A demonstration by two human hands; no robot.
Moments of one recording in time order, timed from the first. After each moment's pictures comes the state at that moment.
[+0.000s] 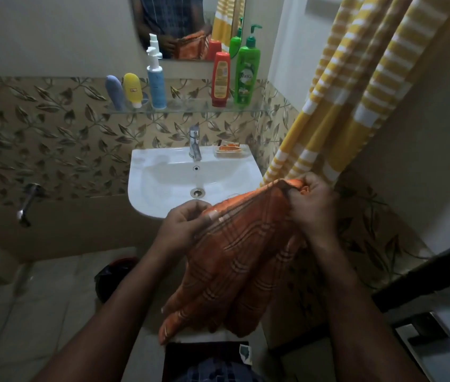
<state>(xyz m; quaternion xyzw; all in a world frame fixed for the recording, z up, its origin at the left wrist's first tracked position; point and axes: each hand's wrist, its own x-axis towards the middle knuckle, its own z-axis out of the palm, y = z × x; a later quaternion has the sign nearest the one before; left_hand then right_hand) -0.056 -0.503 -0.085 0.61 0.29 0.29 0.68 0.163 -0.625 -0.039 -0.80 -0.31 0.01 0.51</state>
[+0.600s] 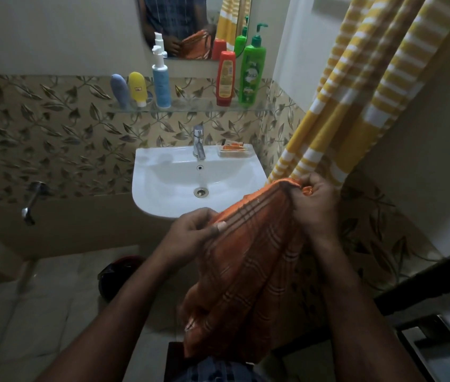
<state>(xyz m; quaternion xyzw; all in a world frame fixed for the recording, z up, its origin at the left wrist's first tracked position) -0.067 -0.499 -0.092 0.68 0.27 0.24 0.64 0.158 -0.619 -0.044 -0.80 -0.30 0.03 0.52</state>
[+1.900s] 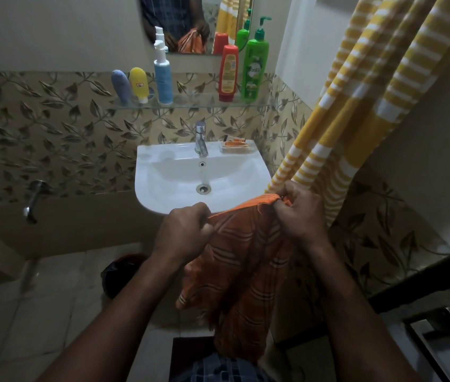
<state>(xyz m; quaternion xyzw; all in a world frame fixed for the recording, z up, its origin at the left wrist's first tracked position) -0.077 -0.484 -0.093 0.87 0.39 0.20 0.22 0.130 -0.615 -0.056 -0.78 -0.45 -0.02 0.43</state>
